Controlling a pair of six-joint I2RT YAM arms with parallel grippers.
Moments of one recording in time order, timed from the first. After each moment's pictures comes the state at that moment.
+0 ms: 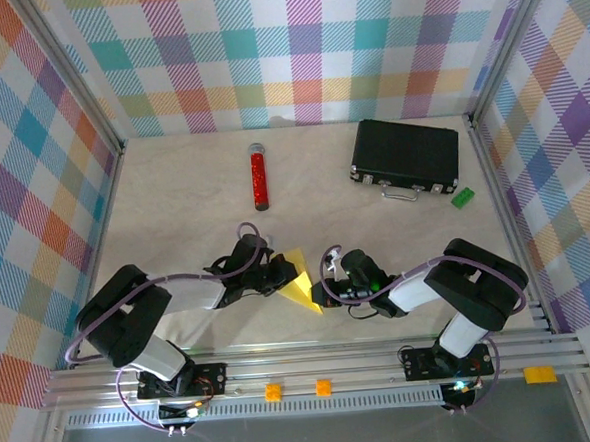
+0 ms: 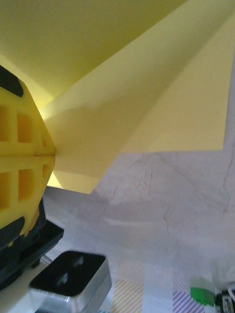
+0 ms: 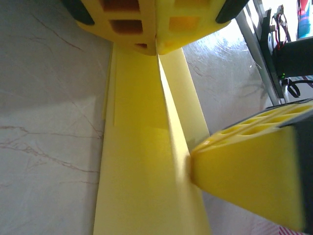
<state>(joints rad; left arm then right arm) -0.69 1.54 0.52 0.28 0.36 -1.09 0.85 1.62 0.35 0.62 -0.40 0.83</state>
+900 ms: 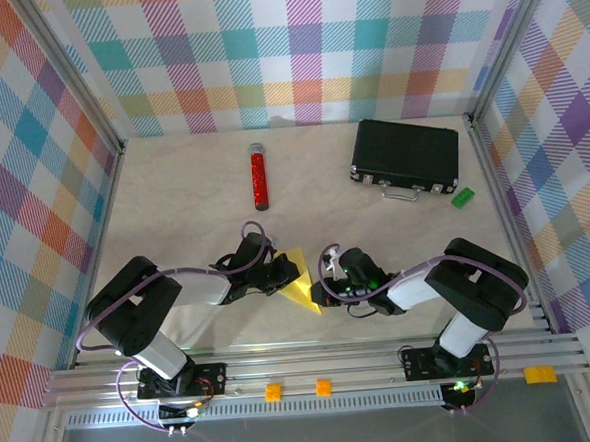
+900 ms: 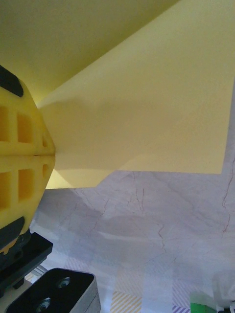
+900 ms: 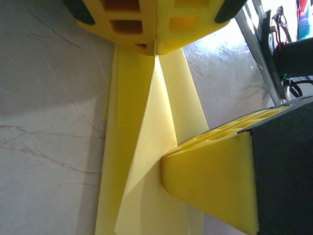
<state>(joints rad) -0.69 1.60 0.55 0.28 0.35 -1.08 0.85 1.61 0.38 0.56 -0.41 0.83</state>
